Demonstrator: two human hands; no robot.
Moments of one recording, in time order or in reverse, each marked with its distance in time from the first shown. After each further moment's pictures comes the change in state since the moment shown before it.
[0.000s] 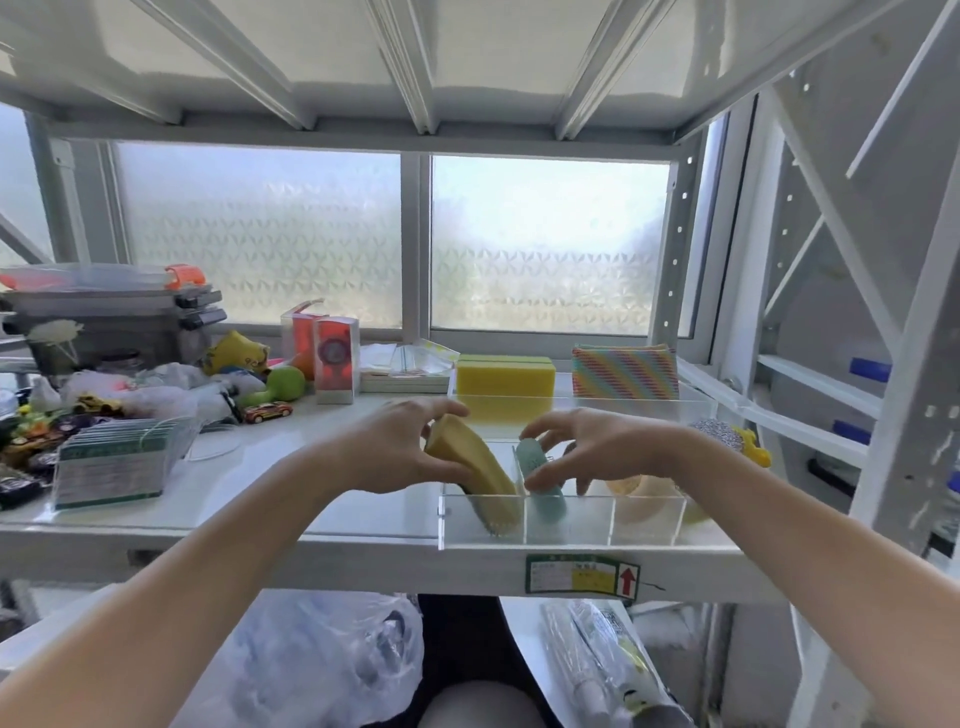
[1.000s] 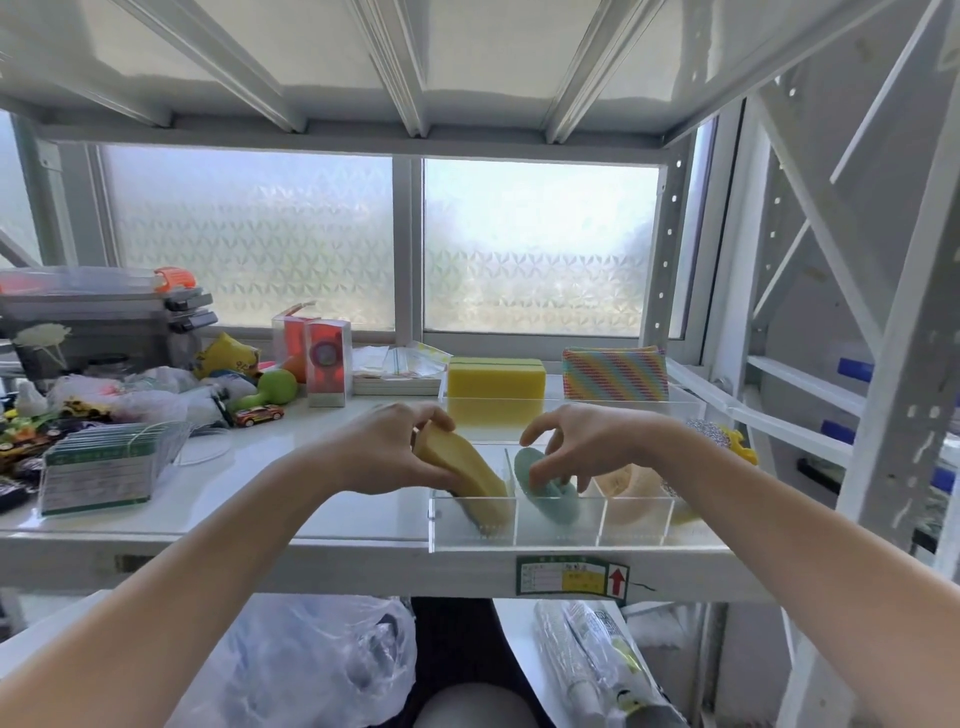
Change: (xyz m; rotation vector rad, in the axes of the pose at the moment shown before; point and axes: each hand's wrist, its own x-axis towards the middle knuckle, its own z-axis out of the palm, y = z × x) left_hand 0.007 -0.008 0.004 -0.043 0.010 -0.022; right_hand 0.009 0.000 -0.007 -0.159 0.033 0.049
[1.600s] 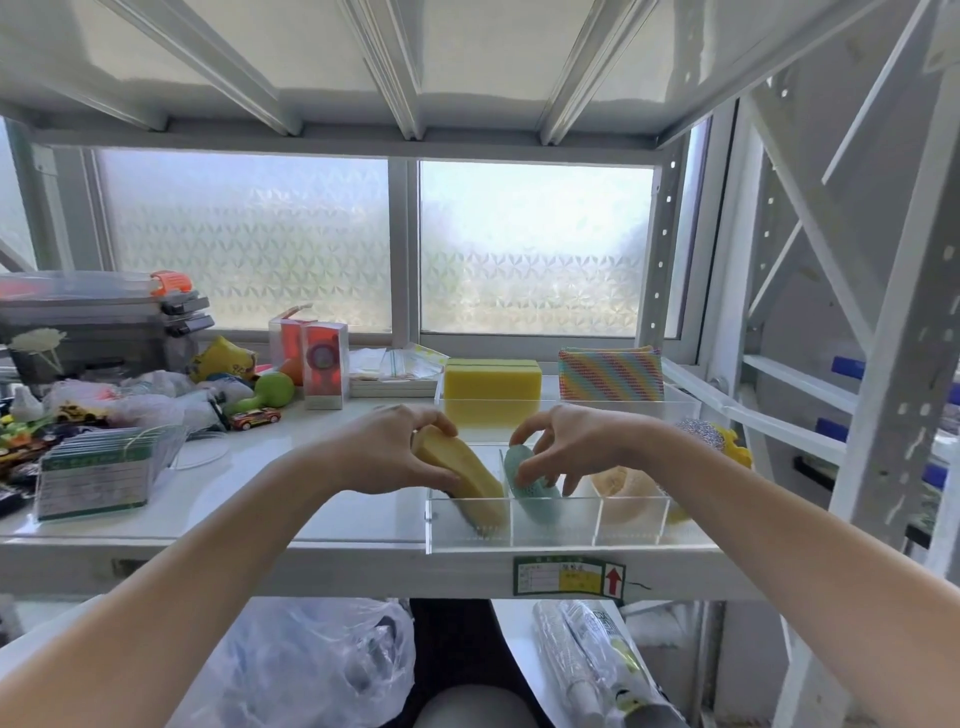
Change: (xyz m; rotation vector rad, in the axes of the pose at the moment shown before) left_hand 0.001 0.005 -0.002 0.069 -0.032 -0.009; right_hand -0.002 -0.005 0.004 0.087 -0.014 0.009
